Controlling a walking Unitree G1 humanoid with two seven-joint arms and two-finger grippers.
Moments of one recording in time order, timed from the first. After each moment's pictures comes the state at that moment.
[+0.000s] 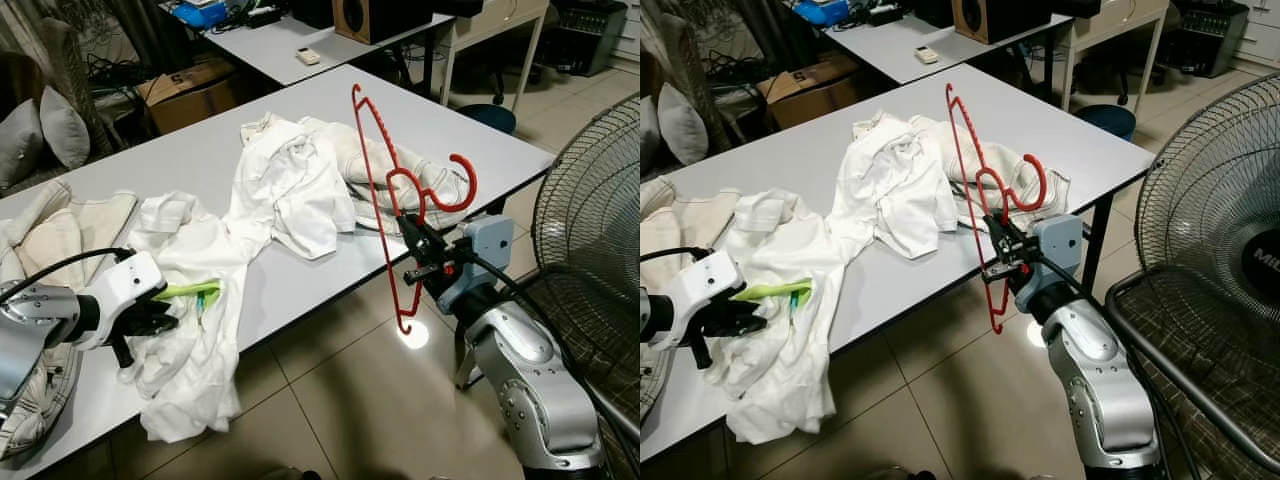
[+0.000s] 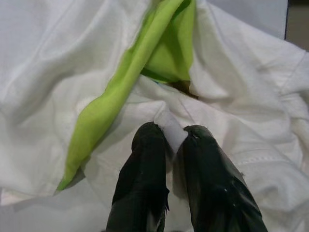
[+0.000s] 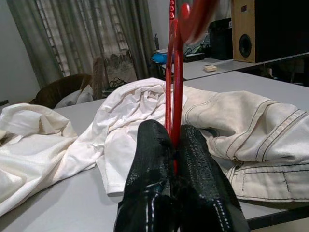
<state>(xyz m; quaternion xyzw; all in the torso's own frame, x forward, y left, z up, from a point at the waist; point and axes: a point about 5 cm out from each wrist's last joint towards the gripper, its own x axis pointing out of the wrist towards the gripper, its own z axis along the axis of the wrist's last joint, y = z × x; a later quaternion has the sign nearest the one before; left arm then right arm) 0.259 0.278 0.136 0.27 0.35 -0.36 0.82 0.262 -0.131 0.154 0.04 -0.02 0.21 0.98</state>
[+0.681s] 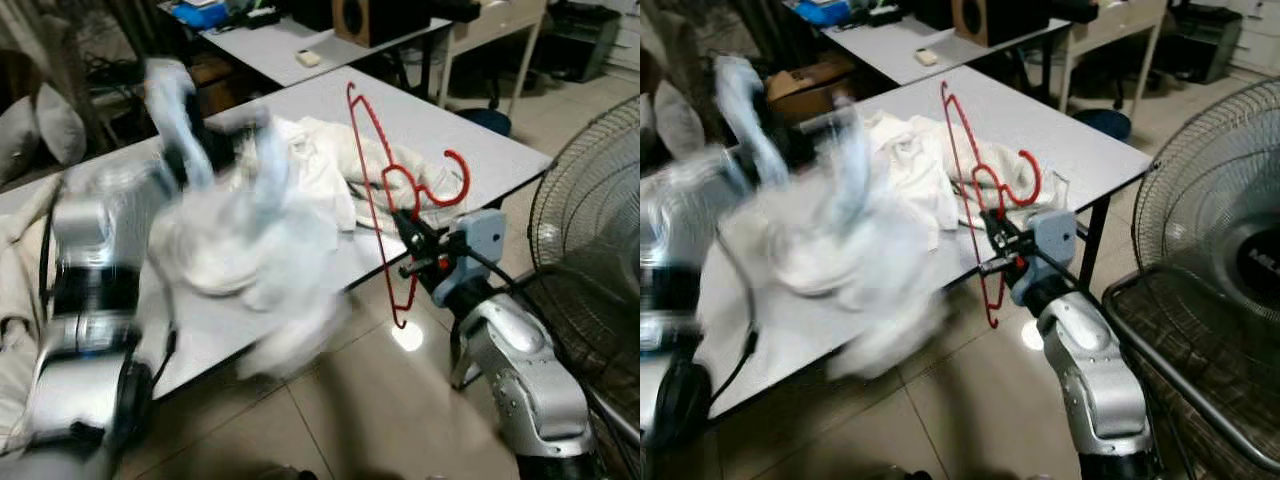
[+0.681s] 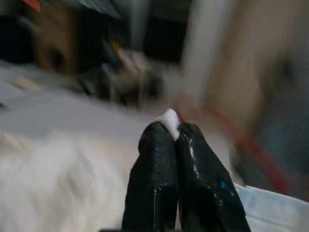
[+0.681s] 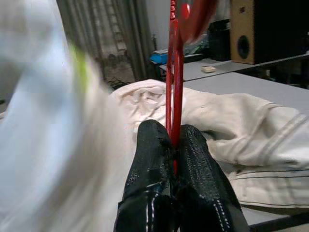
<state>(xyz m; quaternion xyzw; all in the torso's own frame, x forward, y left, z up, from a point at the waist) 0.375 0.188 0.277 -0.17 -0.06 -0.28 0.94 0.271 -0.131 0.154 0.05 -0.03 0.21 0.98</state>
